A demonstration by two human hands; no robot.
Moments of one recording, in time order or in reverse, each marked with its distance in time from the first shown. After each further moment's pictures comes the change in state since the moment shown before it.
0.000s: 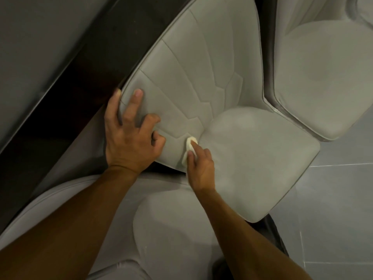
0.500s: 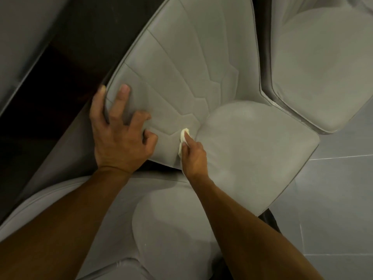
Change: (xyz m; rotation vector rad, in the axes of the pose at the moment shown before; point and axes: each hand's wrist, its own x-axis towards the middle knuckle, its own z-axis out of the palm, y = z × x) left_hand 0.001 0.000 0.000 0.025 -0.007 0.007; right_hand 0.028 0.003 0.011 0.091 -0.154 0.096
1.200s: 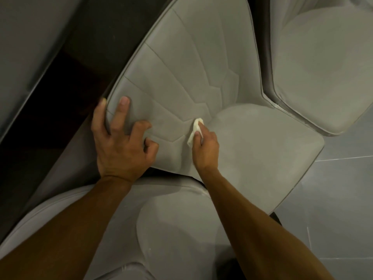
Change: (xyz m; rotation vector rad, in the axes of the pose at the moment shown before) left_hand 0.002 0.000 0.001 0.016 0.019 0.005; right_hand 0.028 -0.019 -0.027 0.070 0.255 0.008
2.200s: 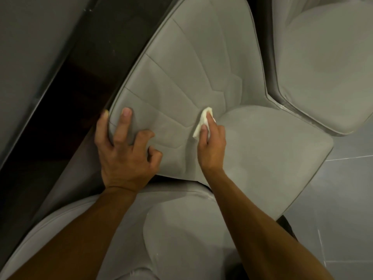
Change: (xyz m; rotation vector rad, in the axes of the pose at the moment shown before) left_hand 0.001 -0.001 0.001 0.011 0.010 0.010; right_hand 0.013 -0.016 0.001 0.096 0.169 -0.132
